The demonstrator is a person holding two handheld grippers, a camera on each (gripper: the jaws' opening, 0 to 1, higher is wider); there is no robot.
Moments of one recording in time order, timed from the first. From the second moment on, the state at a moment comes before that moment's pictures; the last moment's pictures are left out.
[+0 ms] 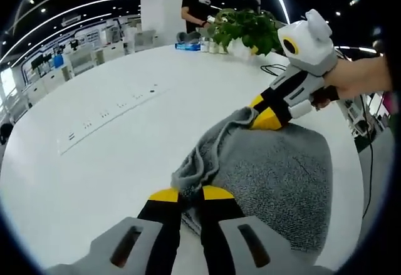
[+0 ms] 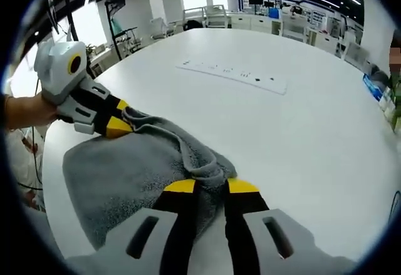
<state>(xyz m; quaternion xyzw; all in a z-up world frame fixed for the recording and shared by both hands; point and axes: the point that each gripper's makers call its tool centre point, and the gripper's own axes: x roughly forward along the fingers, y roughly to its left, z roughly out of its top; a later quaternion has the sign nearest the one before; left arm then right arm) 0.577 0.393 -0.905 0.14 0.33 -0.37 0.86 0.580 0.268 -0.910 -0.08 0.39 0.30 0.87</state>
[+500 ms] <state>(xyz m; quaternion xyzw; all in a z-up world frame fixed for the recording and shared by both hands) 0.580 0.392 -0.906 0.14 0.33 -0.37 0.86 0.580 0.266 -0.910 -0.06 0.38 0.30 0.87</state>
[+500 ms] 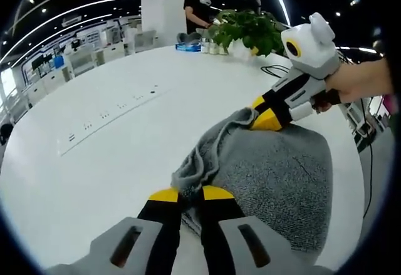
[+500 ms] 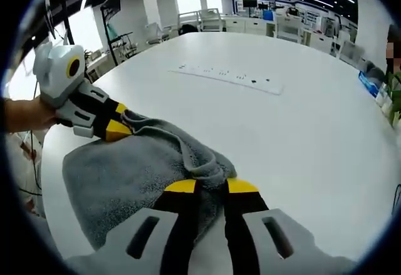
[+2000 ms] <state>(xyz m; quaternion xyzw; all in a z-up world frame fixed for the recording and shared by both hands) 0.518 0.412 -0.794 0.07 0.23 -0.32 0.92 0.524 0.258 -0.813 -0.01 0.27 0.32 0.91</state>
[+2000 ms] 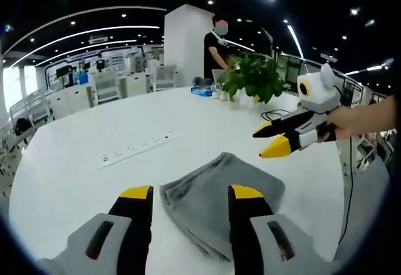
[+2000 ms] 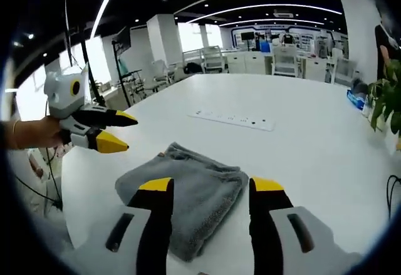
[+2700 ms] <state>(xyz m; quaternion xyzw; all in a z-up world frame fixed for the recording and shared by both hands) 0.449 0.430 -0.777 0.07 0.22 -0.31 0.92 0.462 0.248 -0.806 -0.03 0.28 0.32 0.91</state>
